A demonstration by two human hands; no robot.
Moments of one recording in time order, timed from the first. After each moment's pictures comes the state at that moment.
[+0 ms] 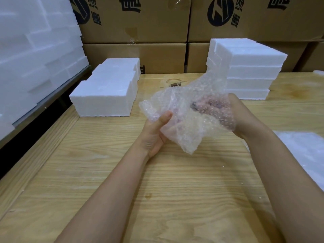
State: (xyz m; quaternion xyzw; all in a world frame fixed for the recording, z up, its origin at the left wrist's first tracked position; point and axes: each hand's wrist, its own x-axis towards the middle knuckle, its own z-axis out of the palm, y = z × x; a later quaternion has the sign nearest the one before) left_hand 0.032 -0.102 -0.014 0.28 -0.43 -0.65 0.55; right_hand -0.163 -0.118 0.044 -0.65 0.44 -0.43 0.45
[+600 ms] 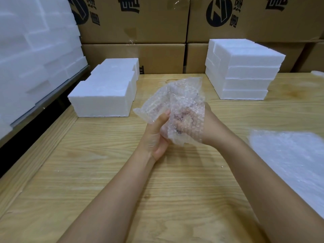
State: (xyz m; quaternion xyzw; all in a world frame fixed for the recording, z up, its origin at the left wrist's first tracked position) left_hand 0.019 -0.103 -0.022 0.21 -0.34 -0.68 0.61; right_hand -0.113 -0.112 0.030 -0.71 0.48 -0.37 0.36
